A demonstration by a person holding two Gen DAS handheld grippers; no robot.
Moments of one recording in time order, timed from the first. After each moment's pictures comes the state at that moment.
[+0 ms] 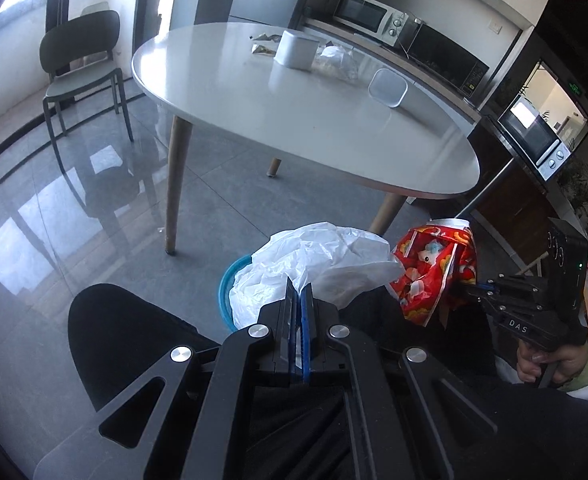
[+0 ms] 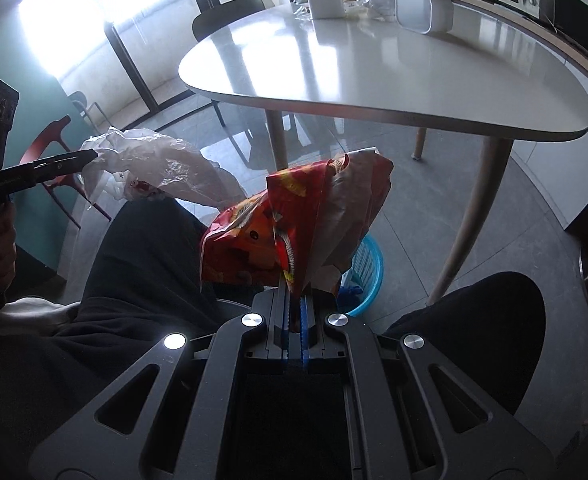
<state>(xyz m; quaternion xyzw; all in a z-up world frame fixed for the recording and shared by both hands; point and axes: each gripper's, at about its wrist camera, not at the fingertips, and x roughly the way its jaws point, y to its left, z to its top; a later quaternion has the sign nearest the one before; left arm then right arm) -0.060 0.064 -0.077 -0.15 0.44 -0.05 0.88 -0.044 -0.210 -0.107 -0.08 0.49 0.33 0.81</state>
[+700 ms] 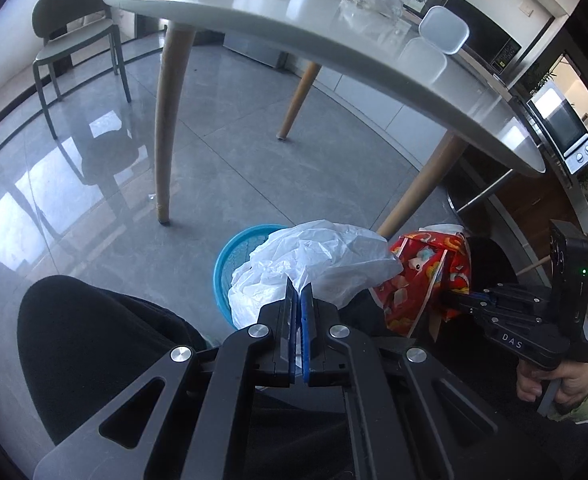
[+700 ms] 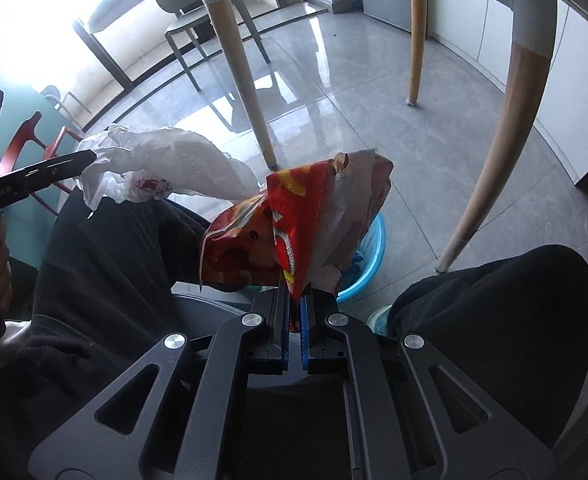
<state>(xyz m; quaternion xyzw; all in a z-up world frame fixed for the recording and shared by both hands) -0.004 0.056 -0.162 -0.16 0.50 -0.04 0.85 0.014 -0.186 -0.198 -0.08 0.56 0.29 0.77</state>
